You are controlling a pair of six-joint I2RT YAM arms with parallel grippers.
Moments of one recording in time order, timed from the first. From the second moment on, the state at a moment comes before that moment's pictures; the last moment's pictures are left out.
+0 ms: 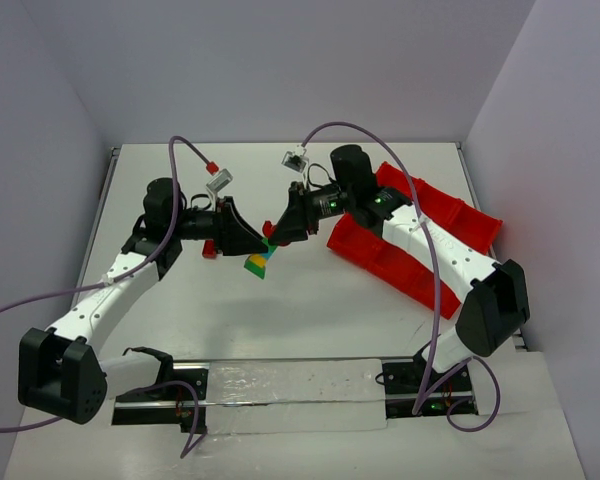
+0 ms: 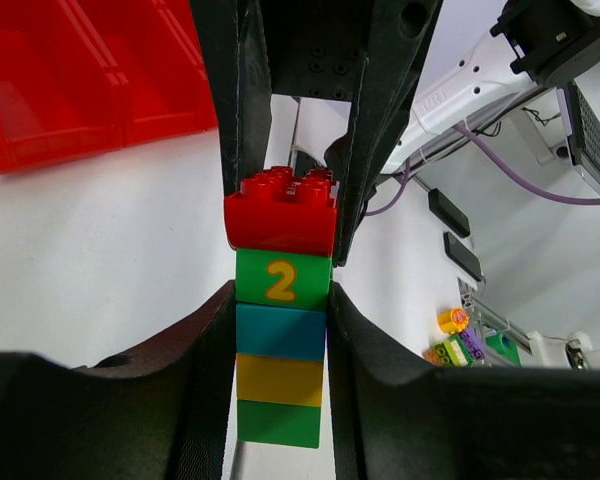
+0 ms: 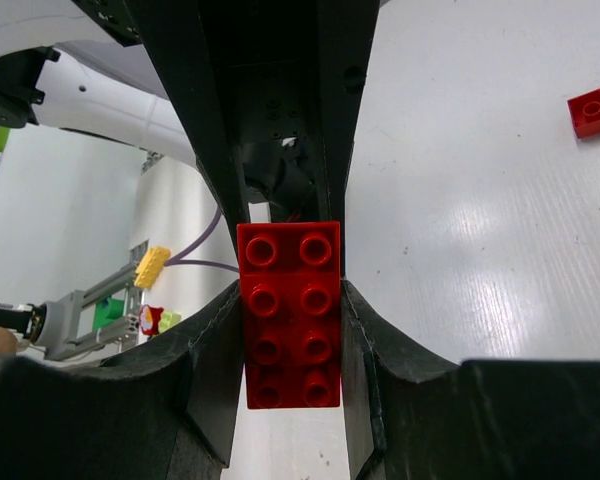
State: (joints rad) left arm -0.33 1.19 0.86 0.12 1.20 -0.50; right arm 0.59 1.51 1.32 -0.22 -1.02 0.34
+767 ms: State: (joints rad) left arm -0.33 1.16 0.84 0.09 1.16 -0.49; right arm 0.53 1.56 1.32 -0.01 -1.11 0.55
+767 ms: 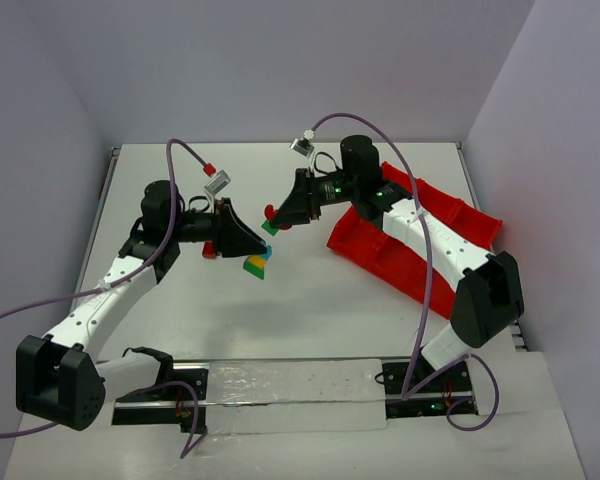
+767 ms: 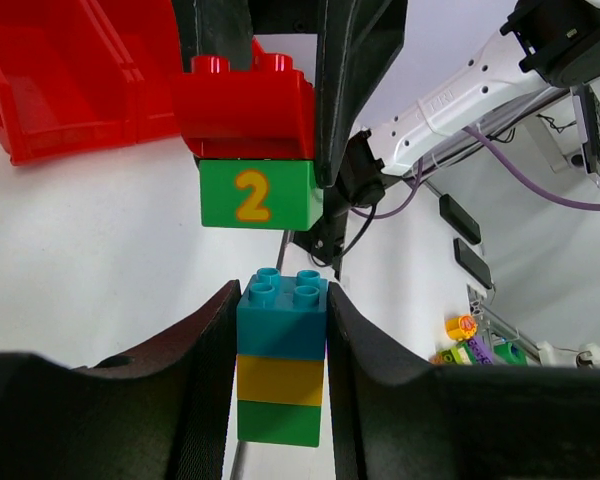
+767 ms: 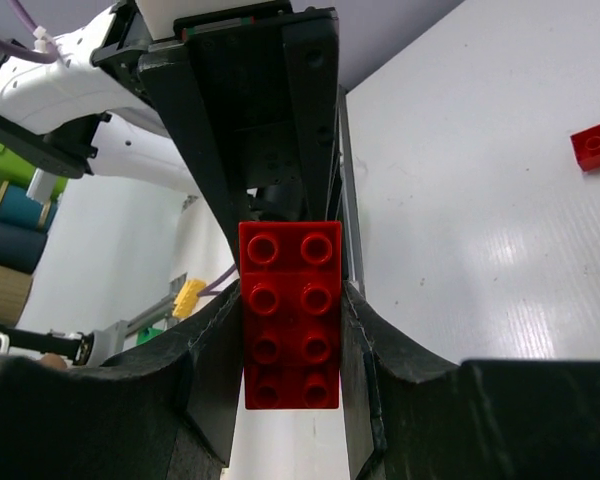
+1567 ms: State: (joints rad) left arm -0.41 1.28 0.71 0.00 0.05 -0.59; right arm 0.51 1.32 1.20 -0.34 -0.13 0.41
